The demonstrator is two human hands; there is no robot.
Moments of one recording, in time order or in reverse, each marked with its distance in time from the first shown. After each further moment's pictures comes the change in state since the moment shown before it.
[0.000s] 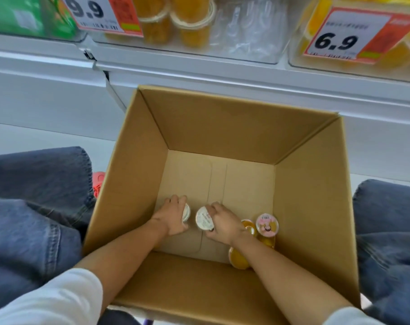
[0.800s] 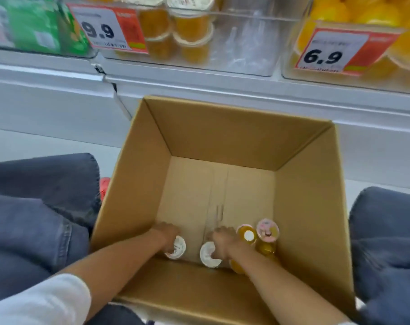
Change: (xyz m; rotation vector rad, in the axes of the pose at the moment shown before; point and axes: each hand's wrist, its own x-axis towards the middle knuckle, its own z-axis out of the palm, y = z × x) left_hand -0.018 -0.008 0.010 0.236 -0.403 -0.027; right_hand -0.014 -0.021 -0.001 -0.207 -0.426 0.117
